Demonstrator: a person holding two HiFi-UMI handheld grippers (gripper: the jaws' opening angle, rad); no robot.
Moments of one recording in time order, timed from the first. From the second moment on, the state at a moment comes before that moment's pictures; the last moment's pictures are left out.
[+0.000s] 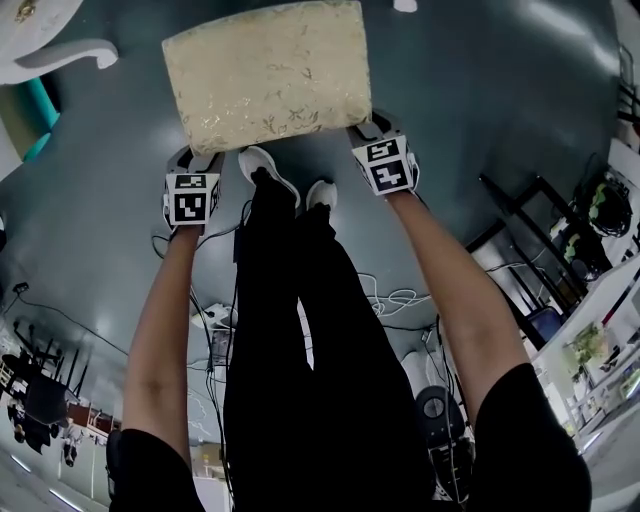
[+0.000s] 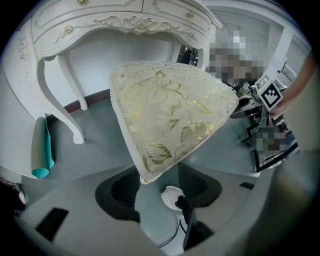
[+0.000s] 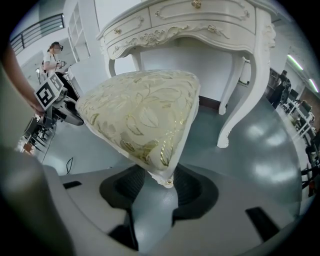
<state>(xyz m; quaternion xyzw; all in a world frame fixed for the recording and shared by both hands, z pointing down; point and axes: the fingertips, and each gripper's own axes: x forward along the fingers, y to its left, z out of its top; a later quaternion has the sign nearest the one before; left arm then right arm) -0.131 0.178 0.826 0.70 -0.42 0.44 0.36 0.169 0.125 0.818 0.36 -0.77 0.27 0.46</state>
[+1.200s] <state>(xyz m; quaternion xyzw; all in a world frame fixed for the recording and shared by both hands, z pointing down) -0.097 0.264 0.830 0.68 -0.44 0.42 0.40 0.199 0.189 0.826 0.31 -0.78 0.26 0.48</state>
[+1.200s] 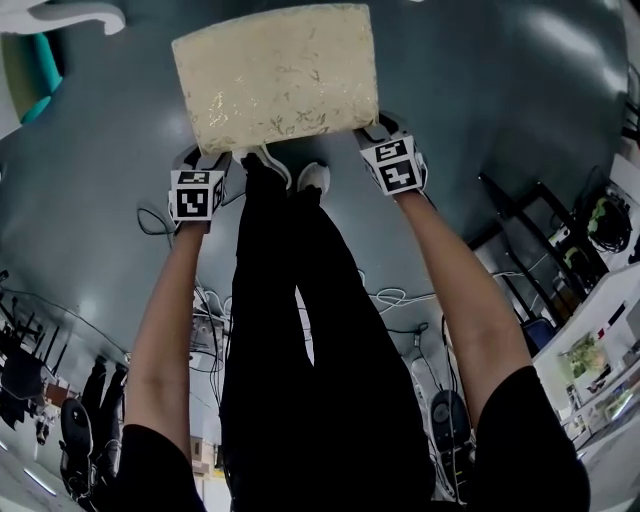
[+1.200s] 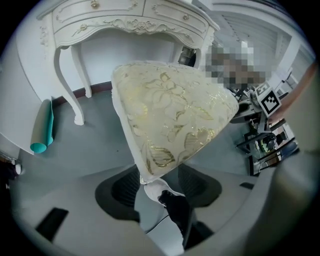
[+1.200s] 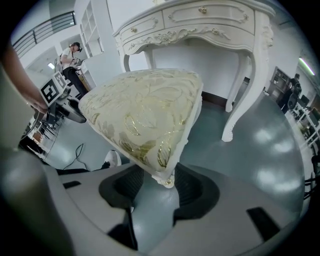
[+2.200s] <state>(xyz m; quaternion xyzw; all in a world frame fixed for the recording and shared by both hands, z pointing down) -0.047 0.266 0.425 0.76 -0.55 0.11 0.33 0.115 0.203 0.405 0.39 -0.86 0.27 0.17</state>
